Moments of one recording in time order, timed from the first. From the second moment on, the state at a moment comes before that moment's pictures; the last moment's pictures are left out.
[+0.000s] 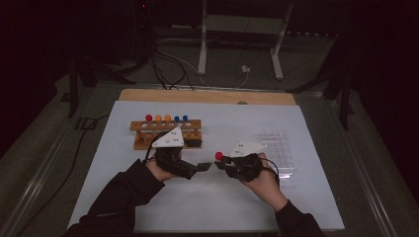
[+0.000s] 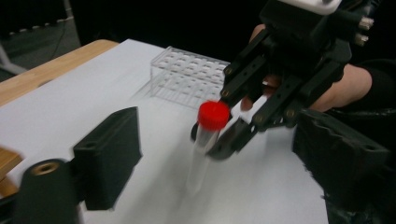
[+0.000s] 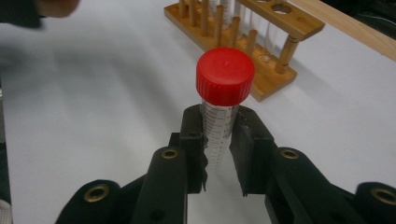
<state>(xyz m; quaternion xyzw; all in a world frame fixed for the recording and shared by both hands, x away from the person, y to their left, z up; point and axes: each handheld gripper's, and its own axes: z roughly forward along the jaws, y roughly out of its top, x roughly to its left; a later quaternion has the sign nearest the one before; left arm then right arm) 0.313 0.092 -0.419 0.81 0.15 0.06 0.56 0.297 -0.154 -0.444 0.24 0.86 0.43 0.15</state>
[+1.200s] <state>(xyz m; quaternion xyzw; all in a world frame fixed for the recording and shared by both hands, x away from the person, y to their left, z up) 0.320 0.092 -0.414 0.81 0.14 0.12 0.56 0.290 -0.160 -0.435 0.24 0.84 0.46 0.15</state>
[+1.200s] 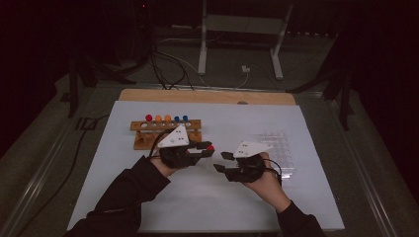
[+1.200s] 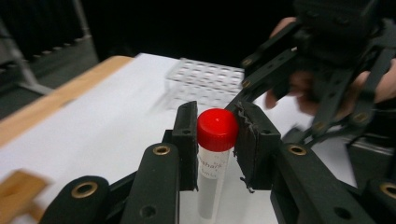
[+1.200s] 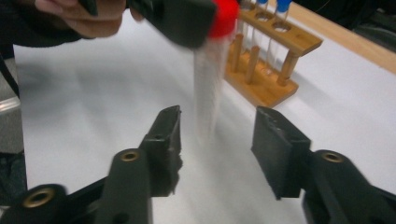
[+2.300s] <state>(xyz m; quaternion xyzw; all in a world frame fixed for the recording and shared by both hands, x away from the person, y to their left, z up) 0.373 0.258 -0.373 0.72 0.33 0.29 0.54 0.285 -0.185 -0.420 0.26 0.80 0.52 0.15</state>
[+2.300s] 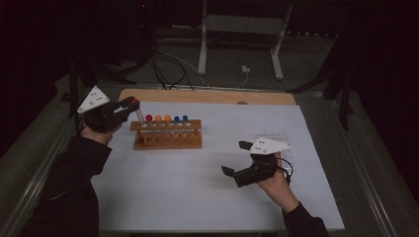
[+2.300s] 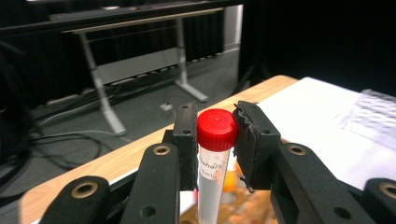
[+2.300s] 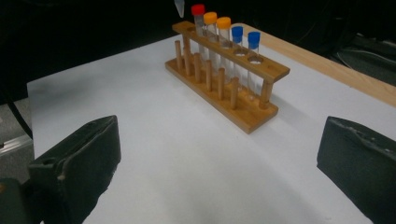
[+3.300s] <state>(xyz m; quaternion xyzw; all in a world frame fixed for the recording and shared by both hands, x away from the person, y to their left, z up) 0.402 0.254 -0.446 0.73 0.39 0.27 0.49 0.287 -0.193 -0.422 0.27 0.80 0.52 0.15</state>
